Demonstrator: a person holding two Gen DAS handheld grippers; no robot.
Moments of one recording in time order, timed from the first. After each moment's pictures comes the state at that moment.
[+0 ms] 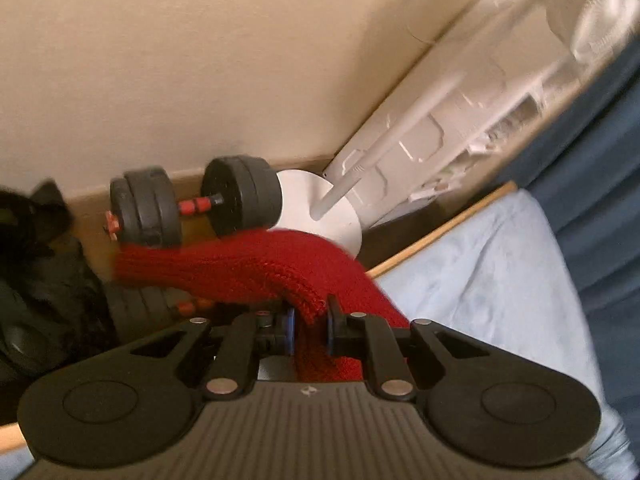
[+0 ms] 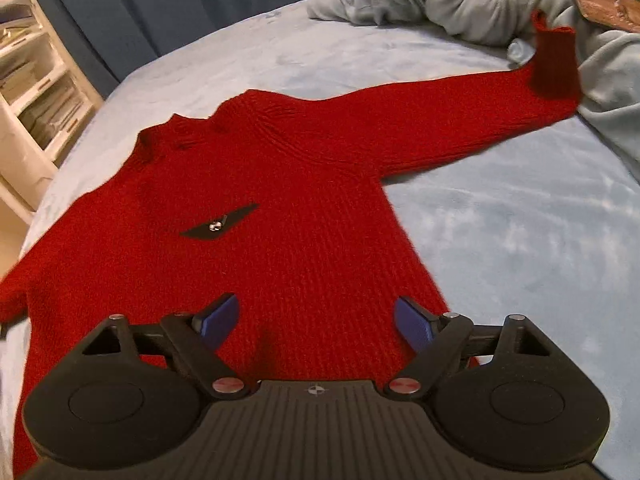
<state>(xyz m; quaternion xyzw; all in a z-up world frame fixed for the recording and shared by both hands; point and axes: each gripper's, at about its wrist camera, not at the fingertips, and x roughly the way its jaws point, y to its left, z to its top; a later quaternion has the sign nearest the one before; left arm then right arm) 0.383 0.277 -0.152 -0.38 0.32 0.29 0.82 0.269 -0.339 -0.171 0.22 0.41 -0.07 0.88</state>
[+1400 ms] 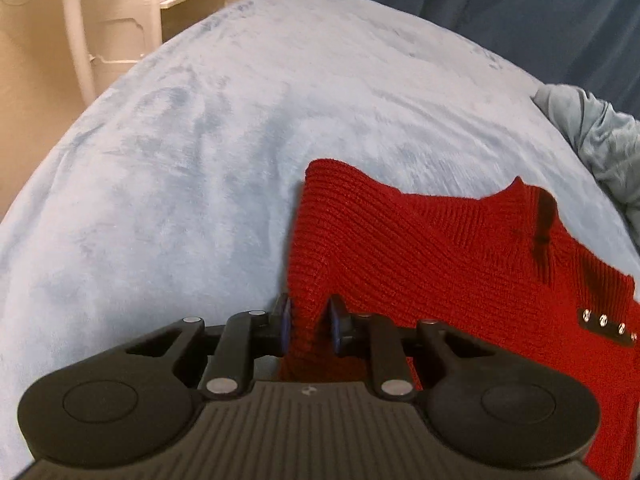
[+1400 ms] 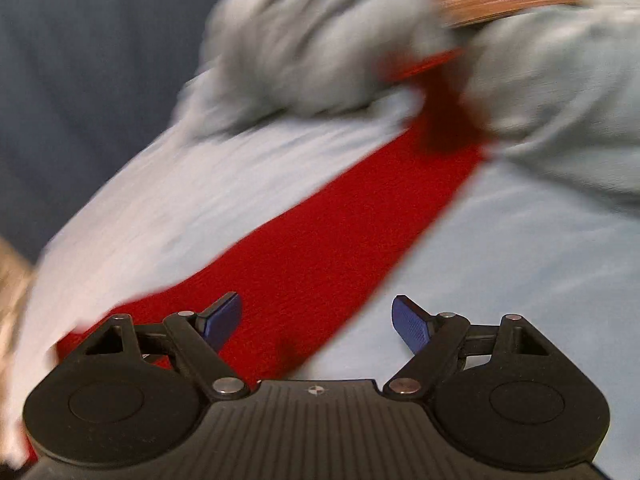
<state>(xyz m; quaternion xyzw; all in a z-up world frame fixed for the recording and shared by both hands) 0.521 0.009 -0.186 -0.08 0.47 0.01 0.88 0.298 -0.500 -0.189 0.33 0.27 -0.31 0.85</state>
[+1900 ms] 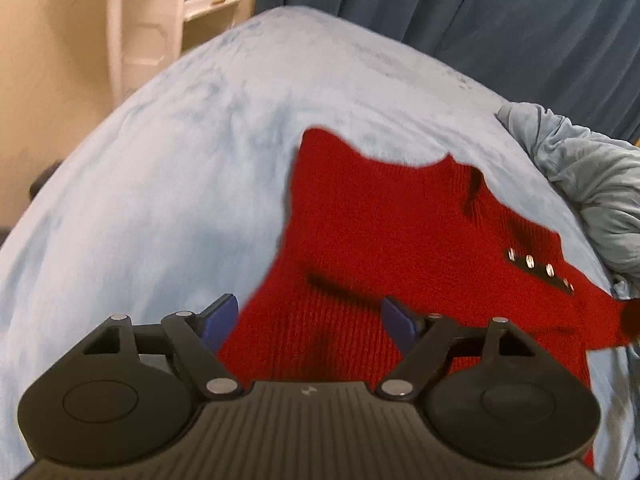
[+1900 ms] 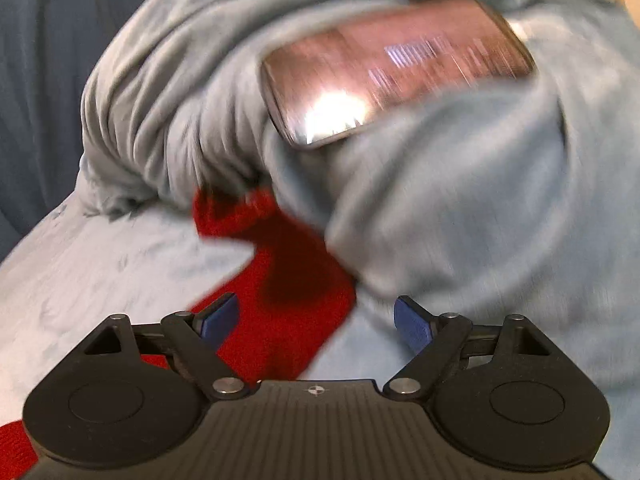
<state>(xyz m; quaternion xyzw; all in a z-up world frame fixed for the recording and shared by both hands) 0.371 0.005 -0.138 -0.12 0.44 0.00 0.89 0.328 -0.611 -0.184 0.26 0.24 -0.36 0.86</state>
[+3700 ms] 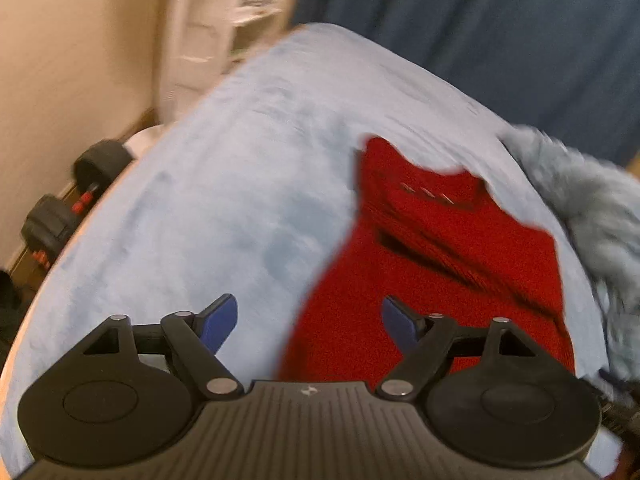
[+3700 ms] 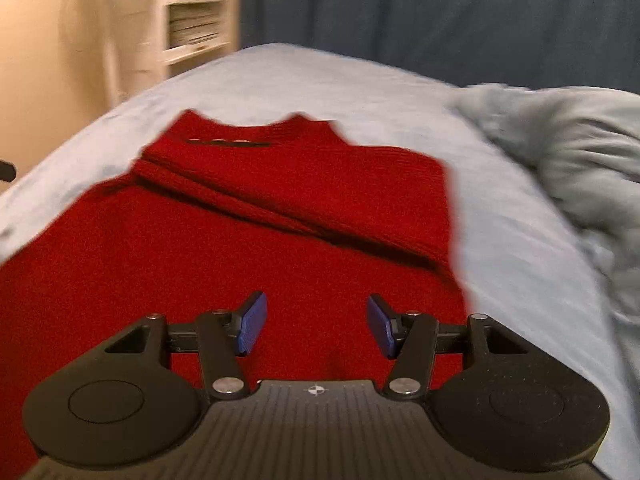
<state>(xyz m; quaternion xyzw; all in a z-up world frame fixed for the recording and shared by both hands) 0.262 0.076 -0.095 -0.14 0.42 -0.01 0.90 0.181 -0.256 -0.107 -0.05 0.35 0.02 0.94</state>
